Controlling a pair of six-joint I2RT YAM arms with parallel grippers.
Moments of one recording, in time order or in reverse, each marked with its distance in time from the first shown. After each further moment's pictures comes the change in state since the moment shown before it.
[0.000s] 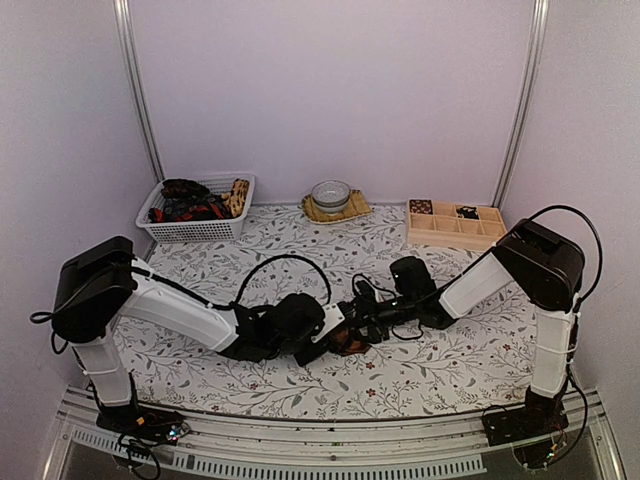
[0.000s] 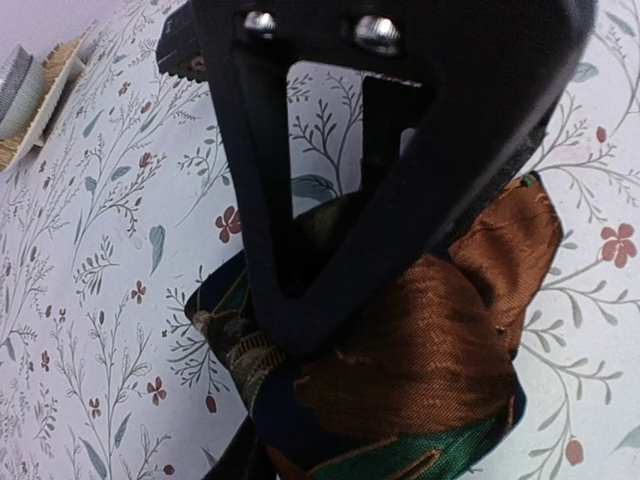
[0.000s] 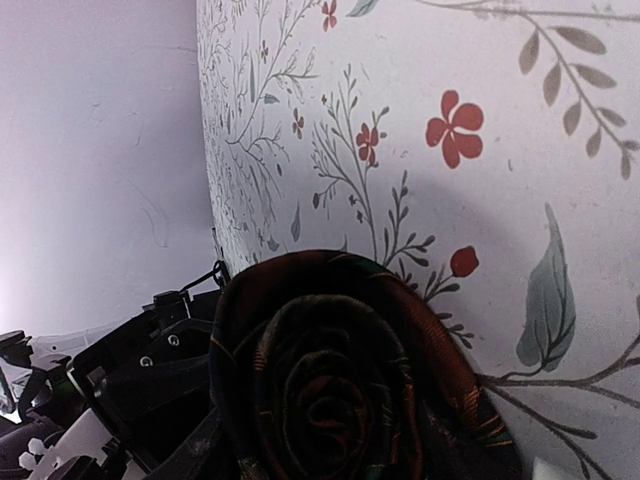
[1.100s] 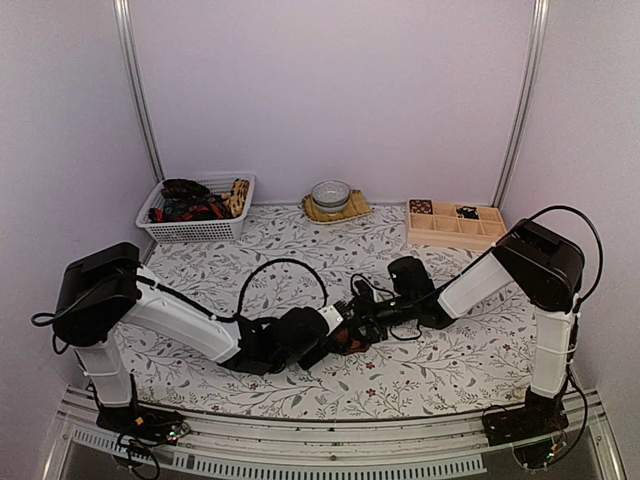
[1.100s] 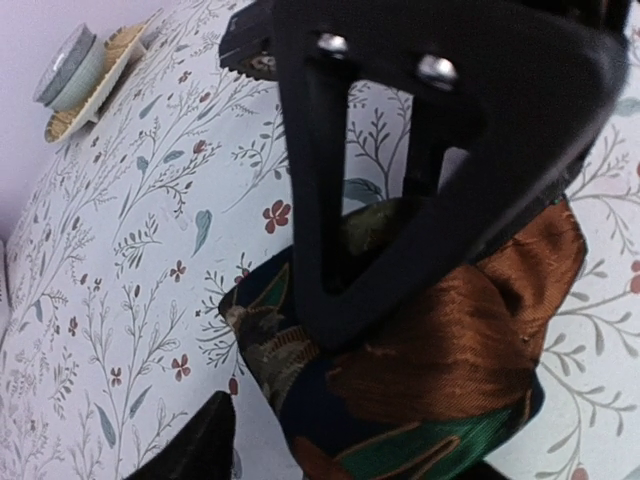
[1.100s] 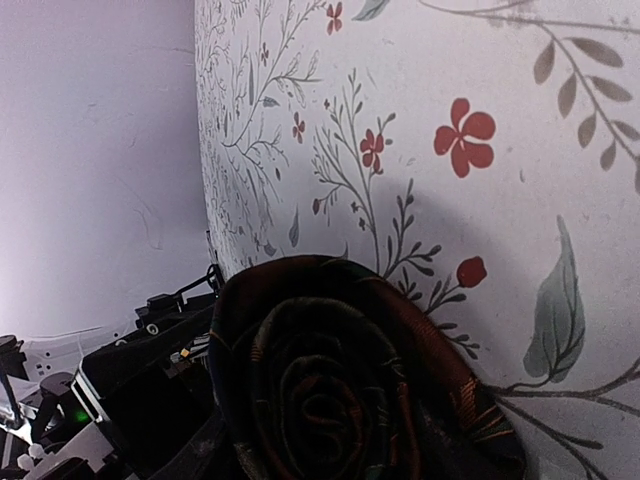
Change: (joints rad) left arm -0.064 0.018 -0.021 0.056 -0.198 -0.121; right arm 0.010 0.000 0.011 -0.022 0.023 -0.015
